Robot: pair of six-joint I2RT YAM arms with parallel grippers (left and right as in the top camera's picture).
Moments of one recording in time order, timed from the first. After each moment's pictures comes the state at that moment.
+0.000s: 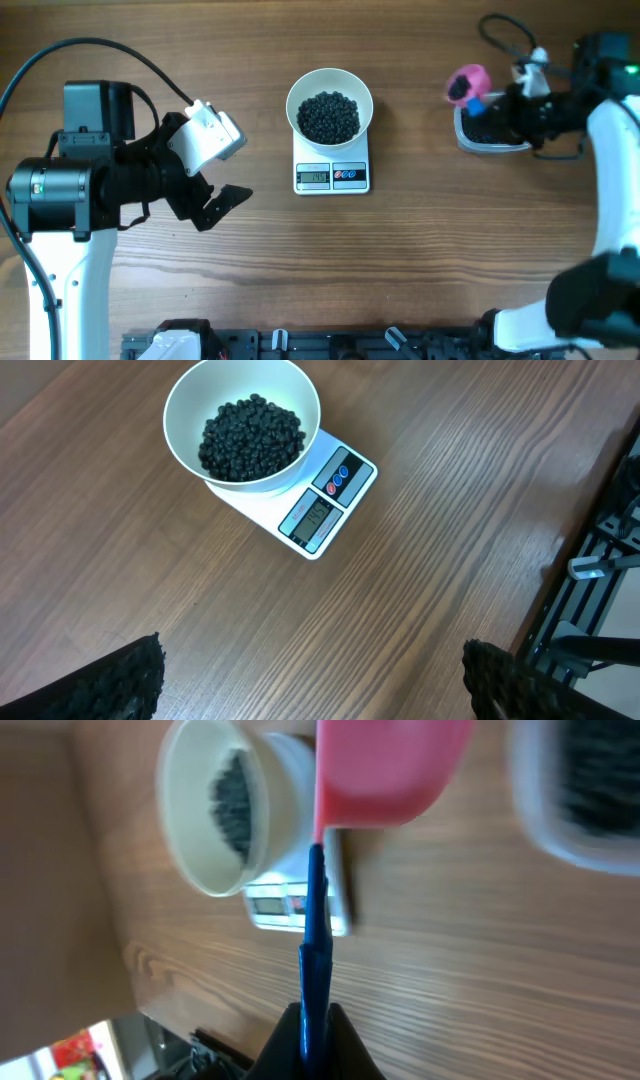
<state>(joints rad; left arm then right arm) -0.01 1.24 1.54 -1.42 0.54 0.84 -0.18 1.66 1.56 -1.29 -0.69 0.09</state>
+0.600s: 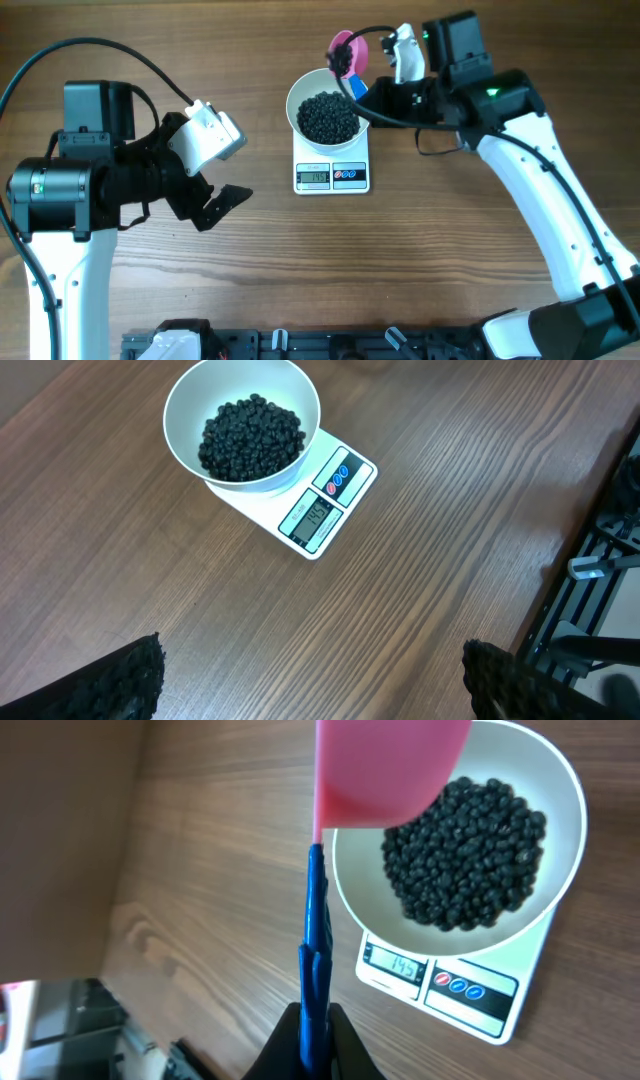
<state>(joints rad) -0.01 1.24 1.54 -1.42 0.54 0.84 0.36 1.61 1.56 -0.88 -0.51 0.37</state>
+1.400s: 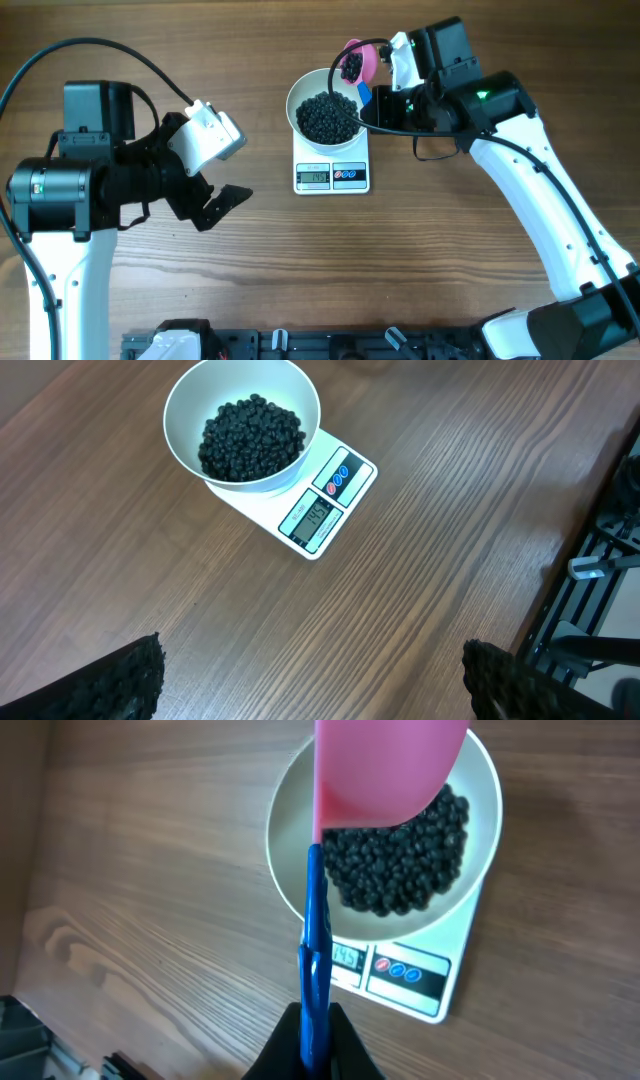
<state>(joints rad) -0.01 1.24 1.54 -1.42 0.54 0.84 0.39 1.62 1.56 -0.95 -0.36 0.33</state>
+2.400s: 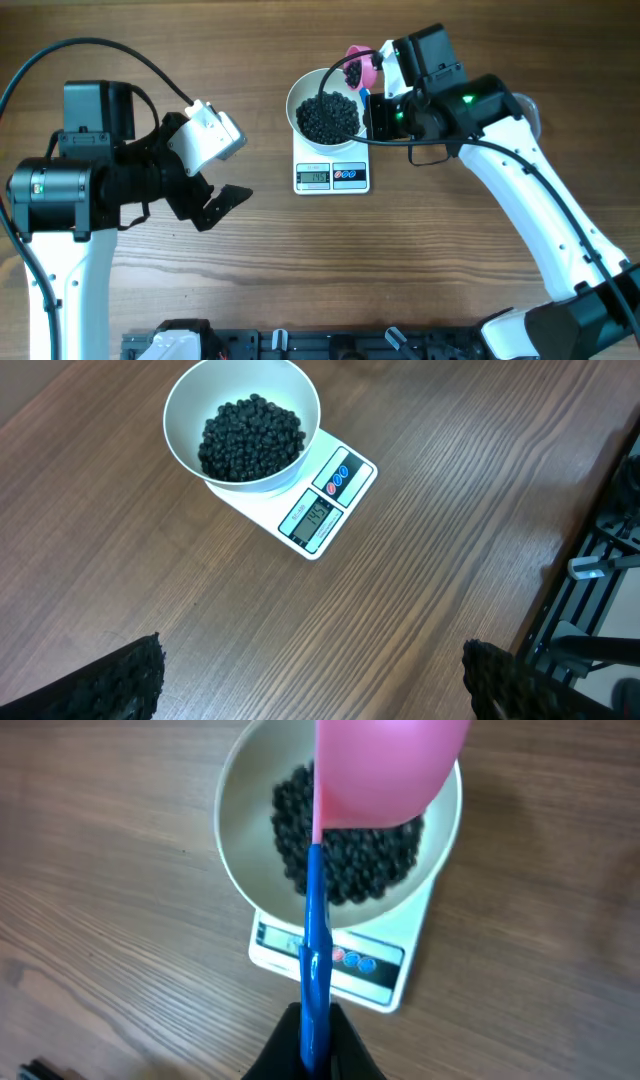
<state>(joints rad) -0.01 1.24 1.54 -1.42 0.54 0.84 0.44 1.63 1.56 -0.98 -0.21 0.28</state>
